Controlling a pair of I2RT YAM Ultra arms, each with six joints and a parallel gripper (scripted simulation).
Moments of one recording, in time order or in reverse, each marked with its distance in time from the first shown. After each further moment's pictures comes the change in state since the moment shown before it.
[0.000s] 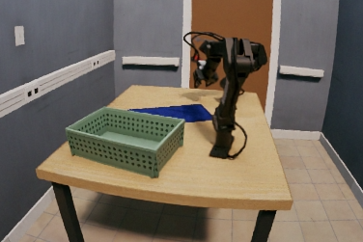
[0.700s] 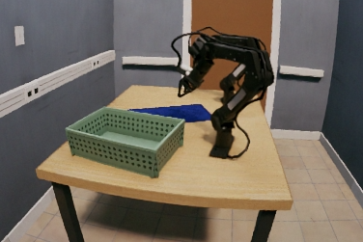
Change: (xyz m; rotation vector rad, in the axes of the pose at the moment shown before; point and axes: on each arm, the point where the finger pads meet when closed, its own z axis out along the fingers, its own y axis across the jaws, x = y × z) left arm 0.067 0.141 -0.052 -0.385 0.012 -0.534; right arm -0.009 -0.158 -0.024 0.371 0.026 0.509
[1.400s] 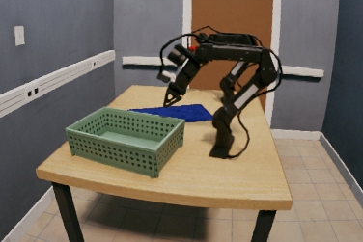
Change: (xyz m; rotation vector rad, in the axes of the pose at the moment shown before) left arm -0.002 0.141 0.005 -0.239 0.028 -0.306; right arm -0.022 -0.026 0.007 0.056 -0.010 0.085
